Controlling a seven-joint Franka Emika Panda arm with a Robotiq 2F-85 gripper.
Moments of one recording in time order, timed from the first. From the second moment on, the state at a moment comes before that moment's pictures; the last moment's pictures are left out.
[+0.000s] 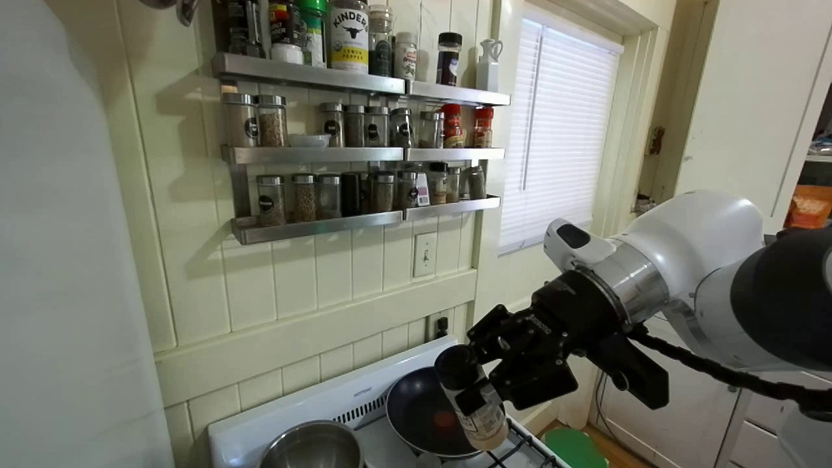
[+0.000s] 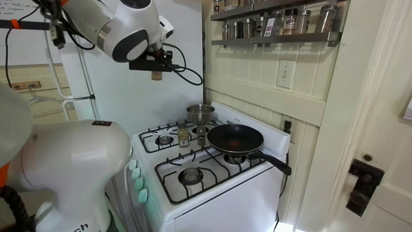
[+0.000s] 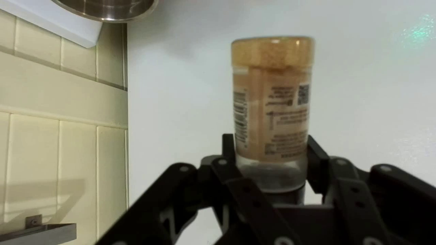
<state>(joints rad) 1.01 -0.76 -0.31 -2.76 0.49 3.03 -0.68</state>
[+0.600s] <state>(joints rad) 1.15 -0.75 -0.40 -2.76 0.56 3.03 -0.79</state>
